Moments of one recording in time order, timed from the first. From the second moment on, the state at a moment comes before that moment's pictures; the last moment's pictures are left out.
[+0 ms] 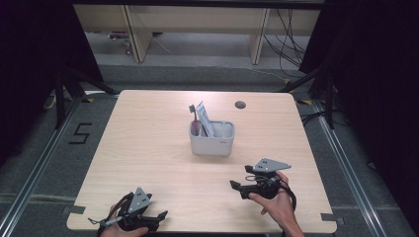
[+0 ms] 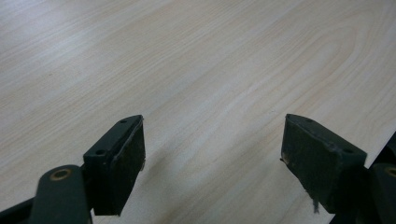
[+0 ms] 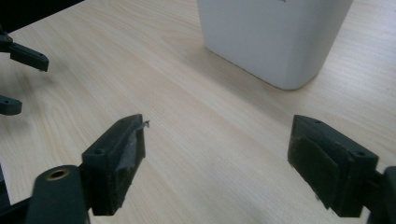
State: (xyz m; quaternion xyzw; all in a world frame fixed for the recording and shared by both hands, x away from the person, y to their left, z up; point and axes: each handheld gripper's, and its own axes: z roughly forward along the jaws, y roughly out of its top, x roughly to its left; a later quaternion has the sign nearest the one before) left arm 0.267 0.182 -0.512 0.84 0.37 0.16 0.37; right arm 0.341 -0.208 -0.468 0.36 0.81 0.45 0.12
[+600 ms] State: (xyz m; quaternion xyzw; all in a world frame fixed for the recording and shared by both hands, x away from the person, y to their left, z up) left arm 0.267 0.182 -0.512 0.84 0.37 0.16 0.37; right arm 0.328 -0.217 -0.478 0.35 0.82 0.44 0.12
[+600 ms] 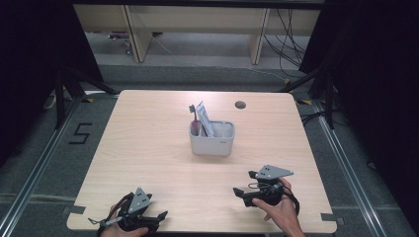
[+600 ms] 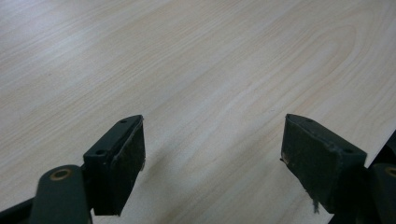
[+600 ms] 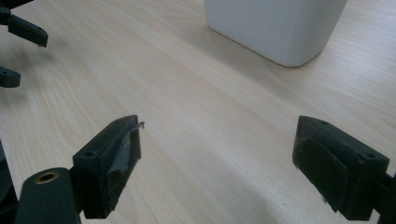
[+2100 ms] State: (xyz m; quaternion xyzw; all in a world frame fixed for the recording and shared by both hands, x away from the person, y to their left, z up) left arm 0.267 0.182 -0.512 0.83 0.37 0.16 0.37; right arm 0.293 -0.240 -0.496 0.38 0.83 0.40 0.09
